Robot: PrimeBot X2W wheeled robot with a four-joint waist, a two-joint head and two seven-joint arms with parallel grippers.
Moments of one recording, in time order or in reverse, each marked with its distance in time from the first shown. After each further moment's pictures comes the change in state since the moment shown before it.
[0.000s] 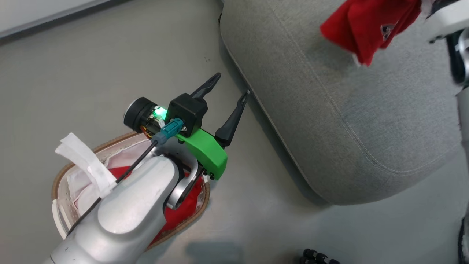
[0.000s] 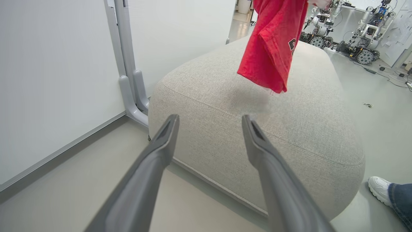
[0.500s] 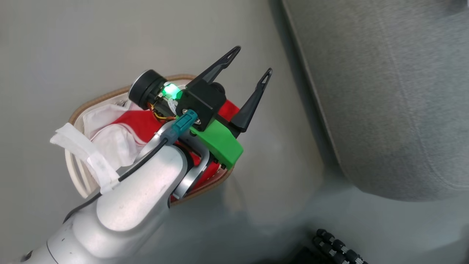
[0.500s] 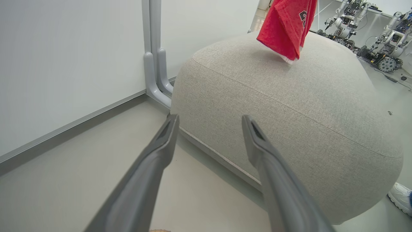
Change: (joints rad) left arm -0.083 0.020 -0.028 -0.149 0.063 0.020 0.042; right arm -0.331 -0.289 -0.126 0.245 -0.020 0.000 0.111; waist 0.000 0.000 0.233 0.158
